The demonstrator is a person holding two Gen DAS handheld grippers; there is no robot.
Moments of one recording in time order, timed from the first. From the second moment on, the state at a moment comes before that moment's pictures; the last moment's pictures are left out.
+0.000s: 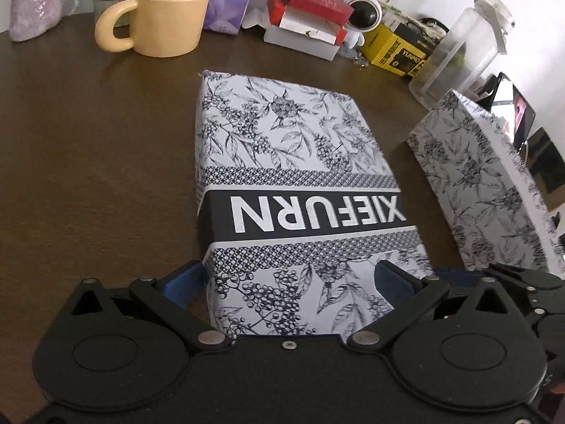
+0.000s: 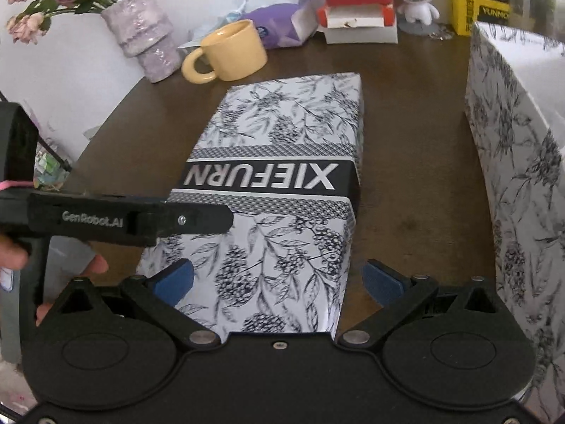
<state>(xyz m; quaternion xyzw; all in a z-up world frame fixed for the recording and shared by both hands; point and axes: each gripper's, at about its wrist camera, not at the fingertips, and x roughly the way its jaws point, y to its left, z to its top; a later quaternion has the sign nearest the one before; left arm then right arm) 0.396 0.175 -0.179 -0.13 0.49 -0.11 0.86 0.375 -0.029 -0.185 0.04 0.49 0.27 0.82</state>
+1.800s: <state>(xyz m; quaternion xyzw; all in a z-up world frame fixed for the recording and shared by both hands) 0.143 0.087 -0.110 -0.13 0.43 -0.01 0.89 0.166 -0.092 -0.146 0.03 0.41 0.35 0.84</state>
